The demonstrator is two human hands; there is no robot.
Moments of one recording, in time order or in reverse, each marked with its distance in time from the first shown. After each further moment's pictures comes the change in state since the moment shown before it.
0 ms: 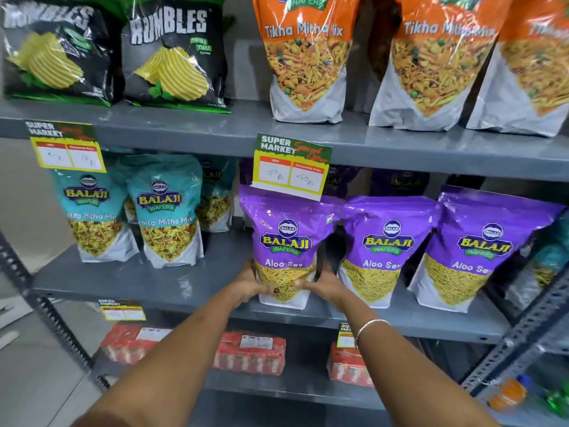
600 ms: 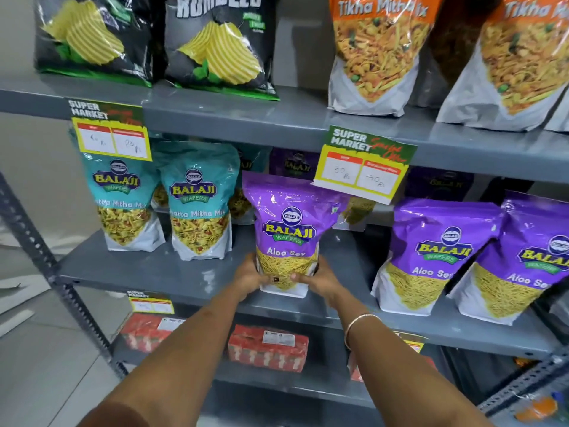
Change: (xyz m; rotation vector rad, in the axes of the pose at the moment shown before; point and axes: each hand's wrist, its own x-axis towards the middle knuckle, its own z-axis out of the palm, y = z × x) left_hand 0.047 -0.054 -0.070 -0.064 0.133 -0.006; right_hand 0.051 -0.010 0.086 0.154 0.016 0.041
